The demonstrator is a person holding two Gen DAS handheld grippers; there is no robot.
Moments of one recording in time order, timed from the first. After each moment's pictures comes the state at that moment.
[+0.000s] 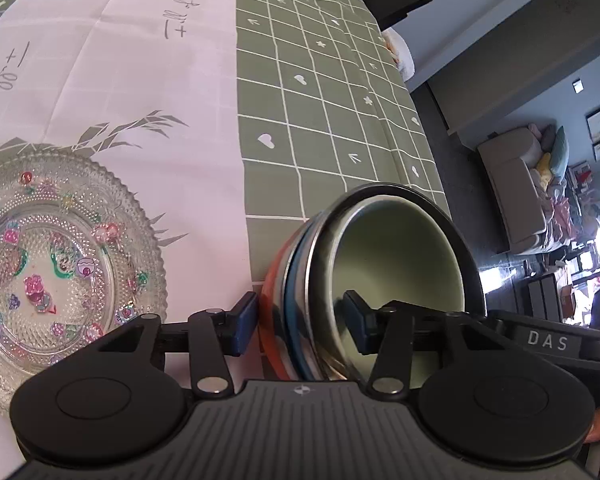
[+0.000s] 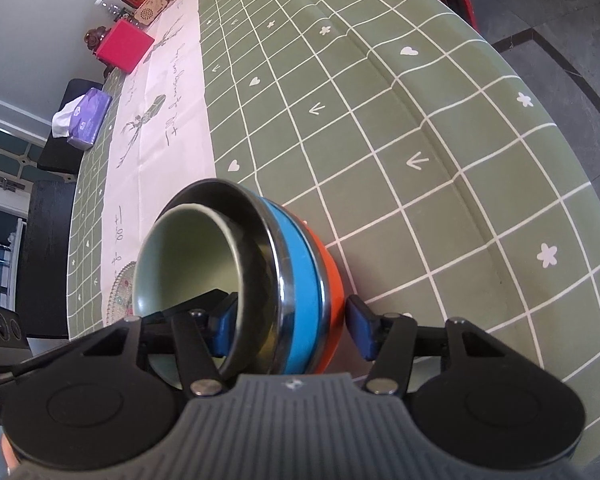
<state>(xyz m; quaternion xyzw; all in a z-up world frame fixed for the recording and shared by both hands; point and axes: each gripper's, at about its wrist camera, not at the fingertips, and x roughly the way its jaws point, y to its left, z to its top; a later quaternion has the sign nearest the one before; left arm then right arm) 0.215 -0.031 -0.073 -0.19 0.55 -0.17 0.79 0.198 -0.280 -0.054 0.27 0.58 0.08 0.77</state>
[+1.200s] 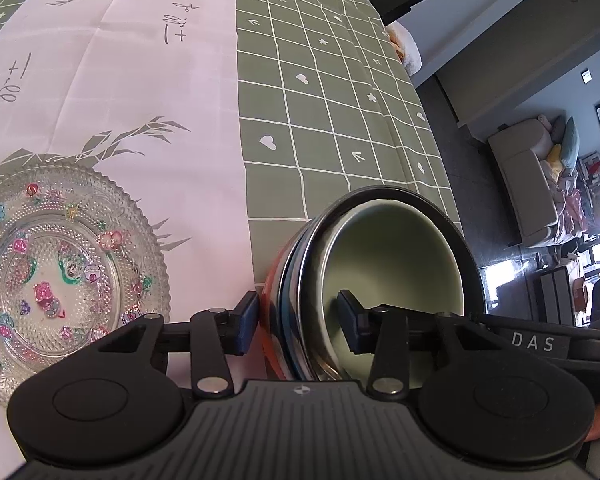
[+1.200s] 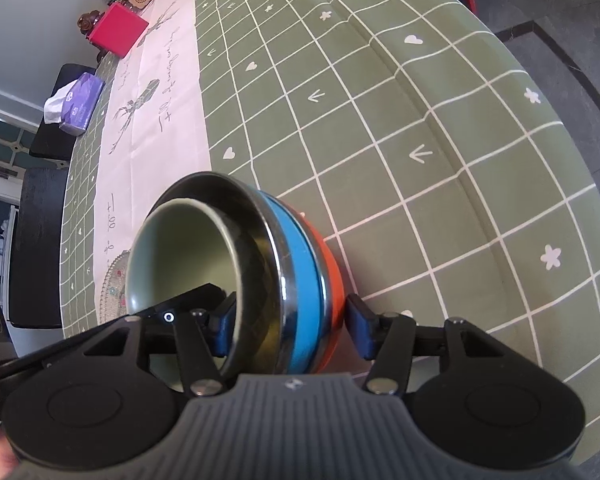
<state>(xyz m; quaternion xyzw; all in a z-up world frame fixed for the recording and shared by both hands) 0.218 -0.036 -0.066 -0.17 0.56 -0.16 0.79 0.204 -0.278 -0.057 0.26 0.60 0.08 0.75</state>
